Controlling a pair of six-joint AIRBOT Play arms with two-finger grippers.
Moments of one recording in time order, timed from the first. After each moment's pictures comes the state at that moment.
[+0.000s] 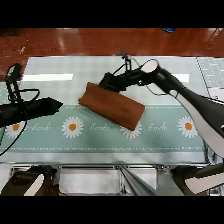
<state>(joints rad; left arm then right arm) -0.10 -0.64 0.72 1.10 -1.00 -1.57 0.40 -1.69 1.44 -0.53 0.95 1.38</state>
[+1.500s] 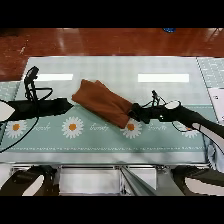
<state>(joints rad) -0.16 -0.78 0.71 1.02 -0.96 -1.59 0.28 -1.43 0.68 -0.33 0.70 1.30</state>
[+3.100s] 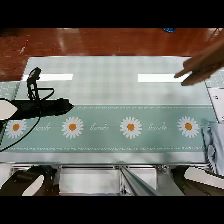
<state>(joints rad) -0.16 -0.80 0.71 1.02 -0.96 -1.59 -0.67 -1.34 1.90 -0.82 1.48 1.74</state>
